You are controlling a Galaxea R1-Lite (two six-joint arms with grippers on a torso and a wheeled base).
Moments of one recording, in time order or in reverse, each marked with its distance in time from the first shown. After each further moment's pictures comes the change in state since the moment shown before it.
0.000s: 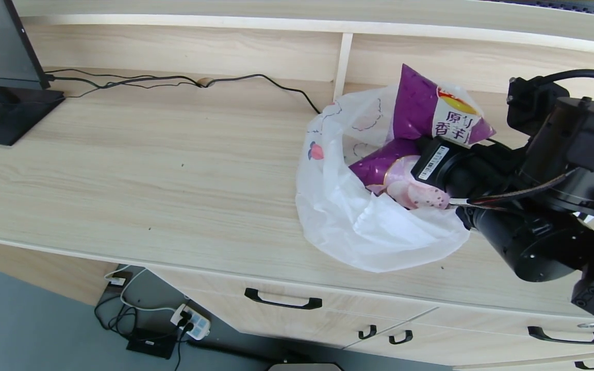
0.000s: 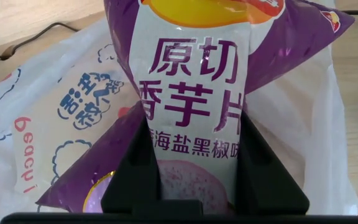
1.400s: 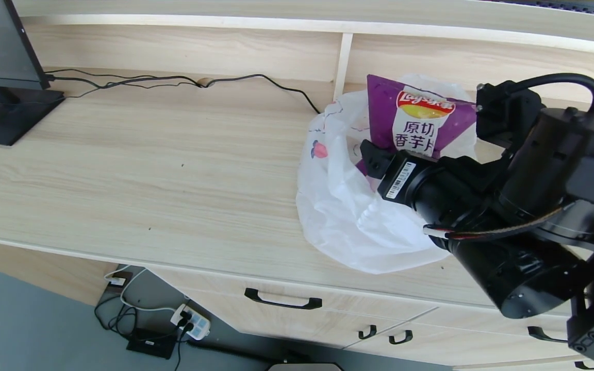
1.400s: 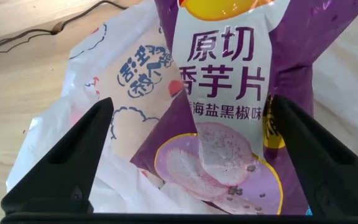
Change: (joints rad) left arm 0.000 0.000 0.000 0.000 0.000 0.000; right arm 0.166 0.016 -0.009 -0.006 -0.034 -0.017
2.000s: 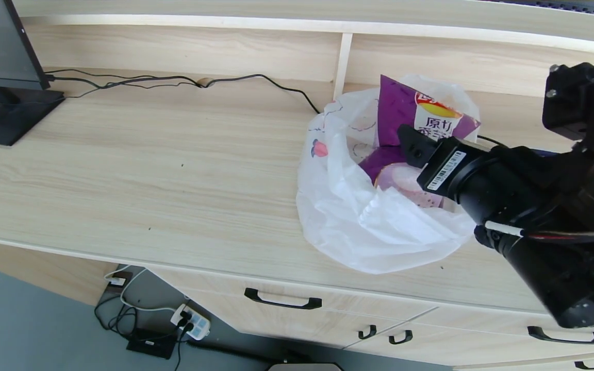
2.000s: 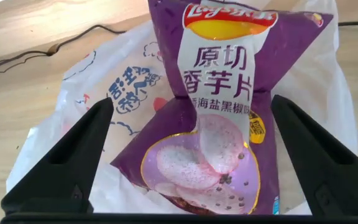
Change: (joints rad) left arm 0.000 0.000 0.000 0.000 0.000 0.000; right arm -0.021 -0.098 0.091 -0.117 -0.039 -0.100
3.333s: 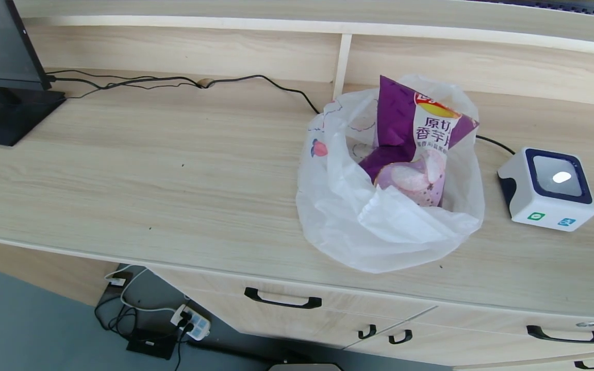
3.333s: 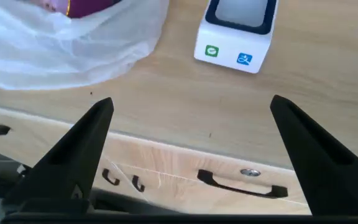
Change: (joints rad) left arm 0.000 0.000 0.000 -0.001 0.000 -0.002; right arm 0.117 -1.045 0.723 0.481 -0.068 -0.301
